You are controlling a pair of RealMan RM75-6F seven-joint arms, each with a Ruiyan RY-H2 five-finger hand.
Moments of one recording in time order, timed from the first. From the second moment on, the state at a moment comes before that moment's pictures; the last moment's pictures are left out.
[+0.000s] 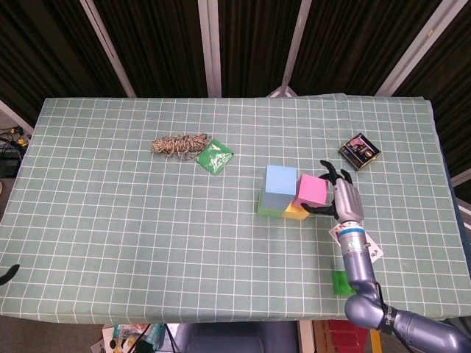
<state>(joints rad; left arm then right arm) 0.05 -1.08 -0.08 -1.76 1.41 1.63 0.21 0.53 -1.51 0.39 -1.60 -0.86 1.14 -0.08</state>
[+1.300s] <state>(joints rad) 0.09 -1.06 -0.08 -1.78 1.37 1.66 0.21 0.42 -1.34 0.26 -1.41 -0.93 0.99 0.00</state>
